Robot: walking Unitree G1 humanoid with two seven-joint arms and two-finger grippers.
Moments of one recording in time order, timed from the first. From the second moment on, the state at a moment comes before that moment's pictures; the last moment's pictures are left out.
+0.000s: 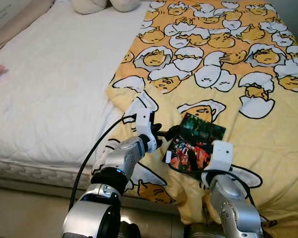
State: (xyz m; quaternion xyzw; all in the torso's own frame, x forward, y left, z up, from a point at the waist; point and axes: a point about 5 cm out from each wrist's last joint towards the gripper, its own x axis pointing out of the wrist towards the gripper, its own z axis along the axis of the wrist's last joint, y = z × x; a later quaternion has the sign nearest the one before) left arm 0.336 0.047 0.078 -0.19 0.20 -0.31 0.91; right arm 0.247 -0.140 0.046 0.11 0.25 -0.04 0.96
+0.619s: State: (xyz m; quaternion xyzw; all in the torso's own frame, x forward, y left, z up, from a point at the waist) left arm 0.313 0.050 0.082 -0.01 0.15 -0.43 0.89; right arm 0.250 -0.146 0.035 0.16 0.27 -0.05 0.95
